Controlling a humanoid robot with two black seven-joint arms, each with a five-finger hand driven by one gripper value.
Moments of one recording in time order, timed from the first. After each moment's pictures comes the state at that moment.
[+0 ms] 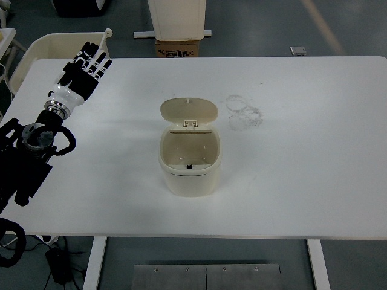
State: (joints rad) left arm -0.91 0.18 -0.82 -0.28 -0.32 -0.52 -0.04; right arm 0.02 0.00 0.33 0.20 -0.15 0.03 0.07
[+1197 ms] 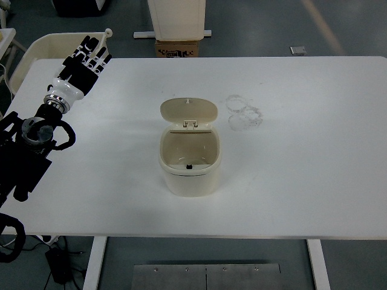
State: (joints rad) left arm -0.94 0.19 -0.82 -0.29 -0.30 -0.50 -0.04; right arm 0.02 0.00 0.33 0.20 -0.15 0.03 0.07
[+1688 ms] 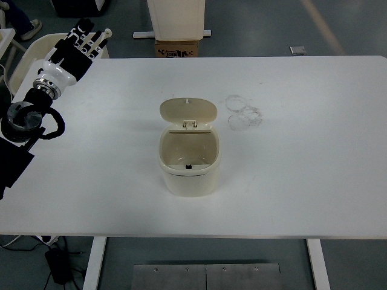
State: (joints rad) left arm -0.89 0.36 -0.82 -0.66 -0.31 -0.30 -0.03; right arm 0.02 0.00 0.33 0.20 -0.15 0.03 0.07
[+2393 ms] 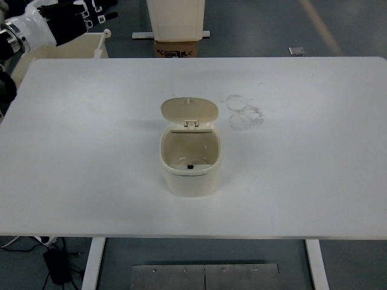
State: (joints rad) left arm -1.25 0.73 -0.34 -1.07 -0.16 -0.30 0.10; right arm 0.02 0.00 0.33 0.20 -0.15 0.03 0.07
